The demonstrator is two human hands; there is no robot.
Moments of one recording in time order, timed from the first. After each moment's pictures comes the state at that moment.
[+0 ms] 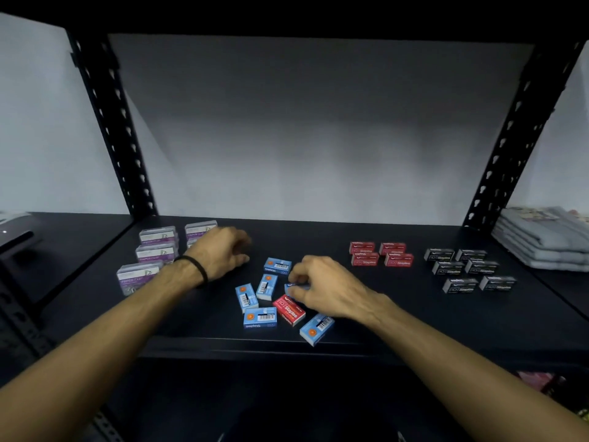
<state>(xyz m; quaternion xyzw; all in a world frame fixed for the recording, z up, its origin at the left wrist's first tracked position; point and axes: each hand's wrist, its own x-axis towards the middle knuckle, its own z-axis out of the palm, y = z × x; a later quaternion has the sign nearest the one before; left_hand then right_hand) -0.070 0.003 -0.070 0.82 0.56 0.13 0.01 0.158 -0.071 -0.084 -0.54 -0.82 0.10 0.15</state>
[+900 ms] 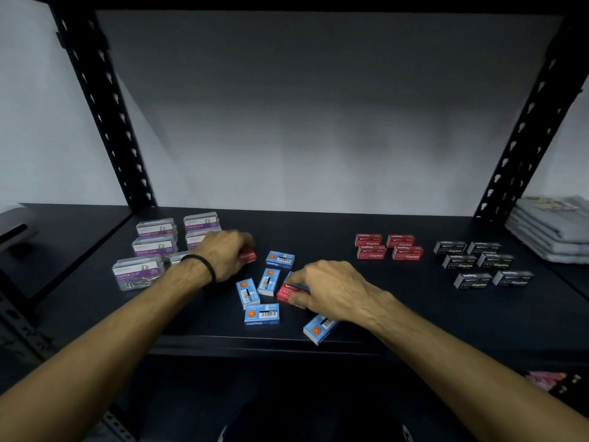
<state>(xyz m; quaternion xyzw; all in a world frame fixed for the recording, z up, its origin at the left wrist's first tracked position) -0.063 0.014 -0.091 0.82 0.57 0.05 -0.02 0.152 -0.068 -0.088 -0.52 -0.85 0.02 0.00</state>
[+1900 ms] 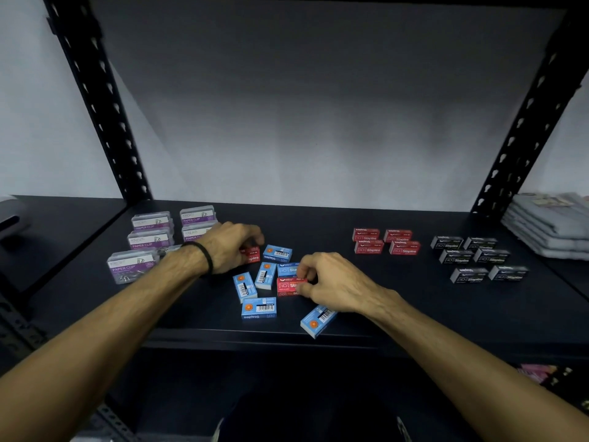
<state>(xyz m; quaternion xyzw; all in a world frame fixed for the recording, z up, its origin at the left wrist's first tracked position) -0.058 0.013 -0.082 0.85 0.52 0.05 0.07 0.166 -0.065 -0.097 -0.58 -0.79 0.17 0.13</state>
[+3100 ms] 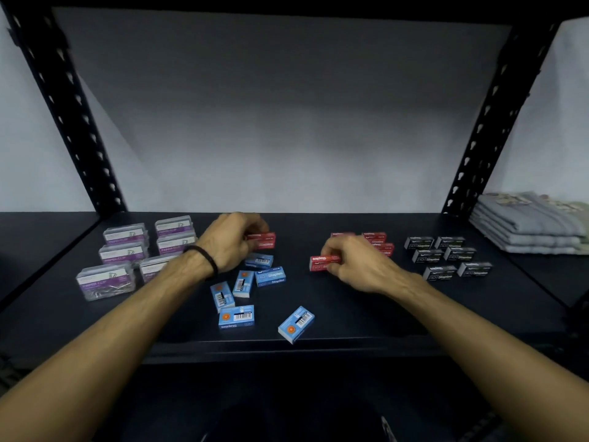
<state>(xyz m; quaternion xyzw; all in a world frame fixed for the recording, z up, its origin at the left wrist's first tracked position) -0.012 -0.003 -0.060 0.84 0.49 0.24 0.08 0.241 -0.058 -0.078 -0.60 -0.77 0.12 0.17</state>
